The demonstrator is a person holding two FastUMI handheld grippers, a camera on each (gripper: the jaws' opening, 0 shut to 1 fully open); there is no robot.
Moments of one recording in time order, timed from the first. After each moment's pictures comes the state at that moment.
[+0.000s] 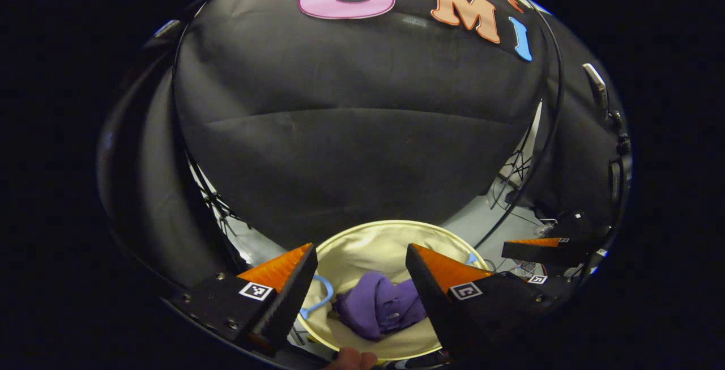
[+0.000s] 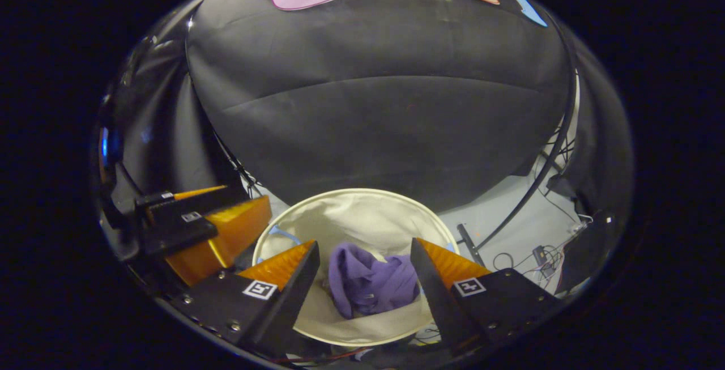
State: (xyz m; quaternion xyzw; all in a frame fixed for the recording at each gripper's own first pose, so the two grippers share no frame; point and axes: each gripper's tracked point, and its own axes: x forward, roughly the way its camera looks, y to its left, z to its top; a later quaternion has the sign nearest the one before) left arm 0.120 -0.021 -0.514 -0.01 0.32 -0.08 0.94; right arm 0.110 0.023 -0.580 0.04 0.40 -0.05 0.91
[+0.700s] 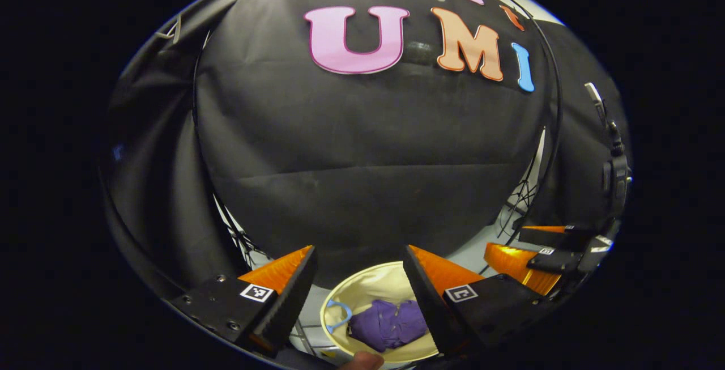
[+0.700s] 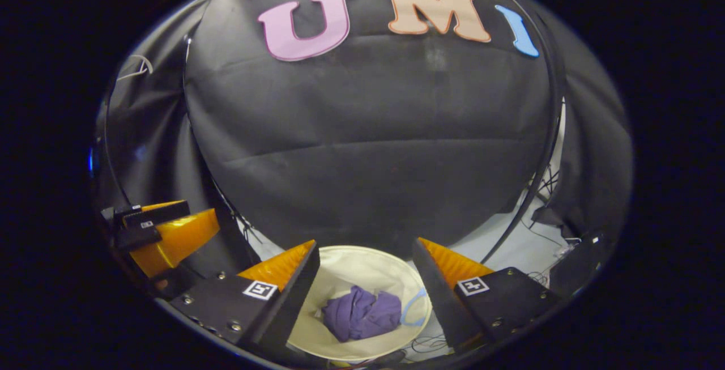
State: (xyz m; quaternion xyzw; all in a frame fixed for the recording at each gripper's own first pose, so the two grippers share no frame) left arm 0.135 0.002 -0.393 0.01 0.24 -0.06 0.97; right arm 0.159 -0.006 -0.446 0.04 0.28 -0.07 0.96
